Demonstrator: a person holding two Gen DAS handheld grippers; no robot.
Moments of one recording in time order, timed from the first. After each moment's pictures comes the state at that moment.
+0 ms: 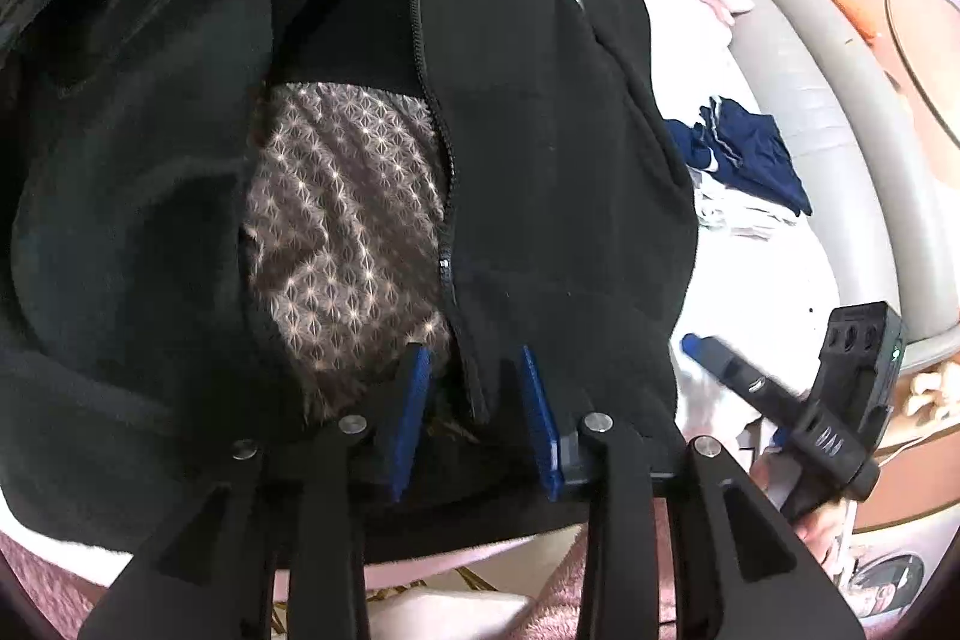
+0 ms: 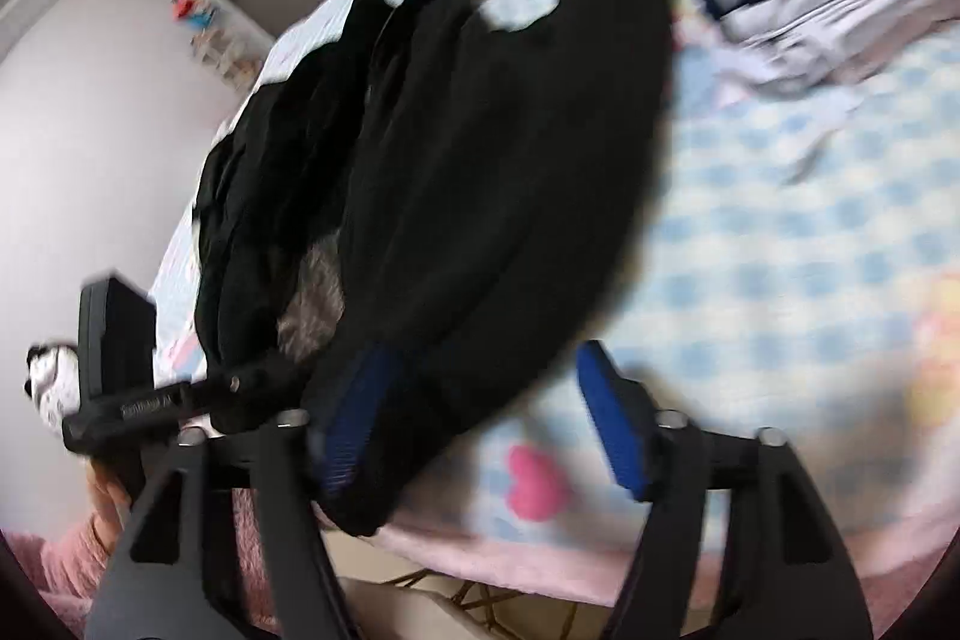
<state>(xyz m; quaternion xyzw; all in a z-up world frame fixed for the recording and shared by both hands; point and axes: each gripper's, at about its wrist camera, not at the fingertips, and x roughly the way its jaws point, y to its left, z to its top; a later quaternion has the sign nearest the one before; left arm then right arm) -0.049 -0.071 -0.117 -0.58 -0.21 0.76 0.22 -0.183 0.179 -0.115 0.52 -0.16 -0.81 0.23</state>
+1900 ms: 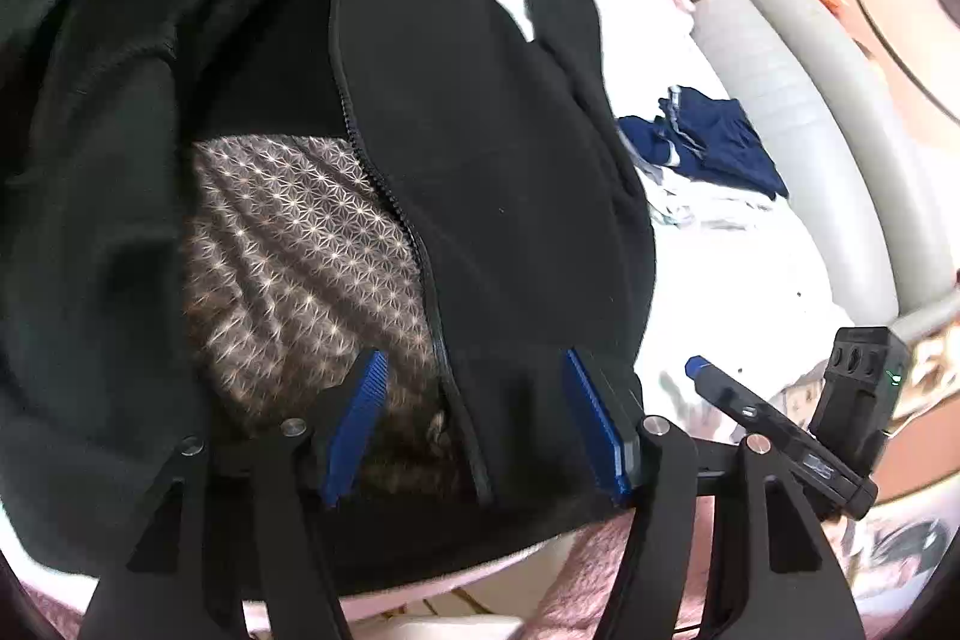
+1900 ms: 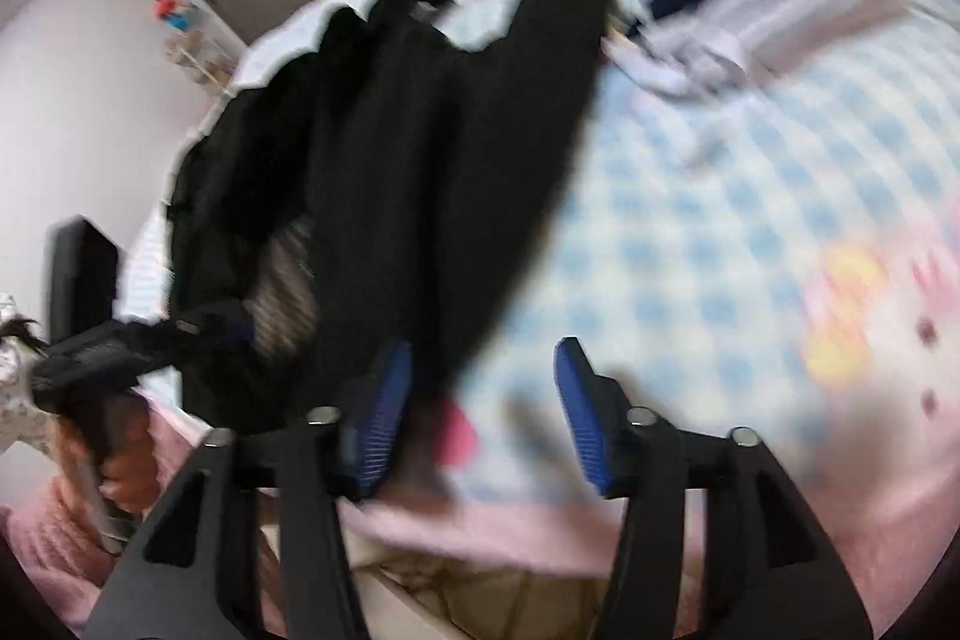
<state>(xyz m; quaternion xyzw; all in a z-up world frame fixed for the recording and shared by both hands) -0.063 -0.031 -0.107 -0.56 -0.19 0.77 0.25 -0.122 0.244 -0.098 0.49 -0.14 -0.83 0.22</state>
